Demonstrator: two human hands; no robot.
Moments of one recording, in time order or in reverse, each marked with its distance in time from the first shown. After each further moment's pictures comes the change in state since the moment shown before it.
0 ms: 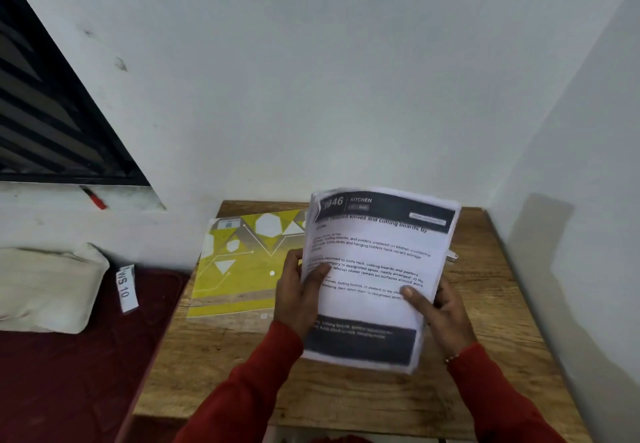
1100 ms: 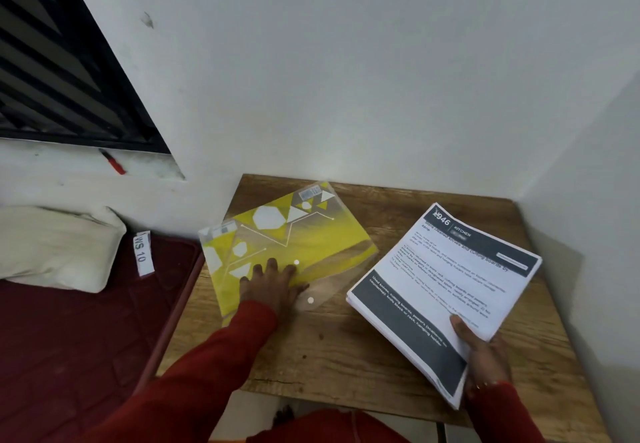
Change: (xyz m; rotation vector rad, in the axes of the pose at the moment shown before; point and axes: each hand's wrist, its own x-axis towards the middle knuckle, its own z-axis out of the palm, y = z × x) left_hand 0.019 -0.076 -0.097 1.609 -0.290 -0.130; right_hand -0.035 0.064 -0.027 0.128 0.486 0.307
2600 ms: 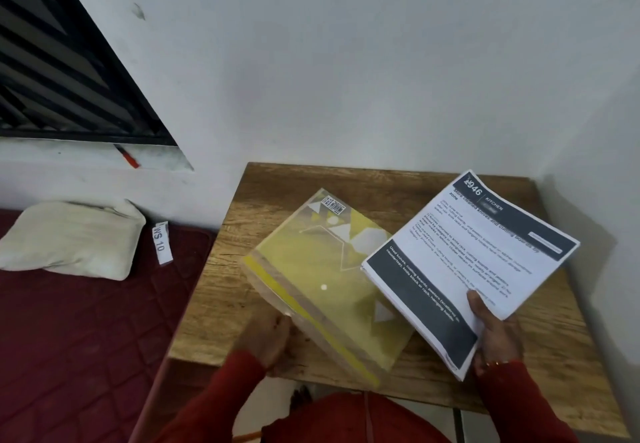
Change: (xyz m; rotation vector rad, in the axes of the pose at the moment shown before) left_hand -0.117 0.011 -0.029 -0.874 -0.252 -0.209; right_hand 0.011 -0.012 -0.004 0.195 -0.009 -0.047
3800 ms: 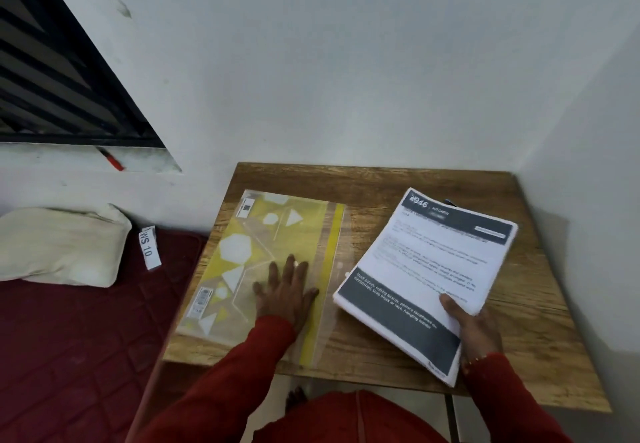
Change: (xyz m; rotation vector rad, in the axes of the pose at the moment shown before) left_hand 0.089 -0.004 0.044 0.731 0.147 0.191; right_hand -0.011 0.015 -0.002 -0.272 -0.008 -0.001
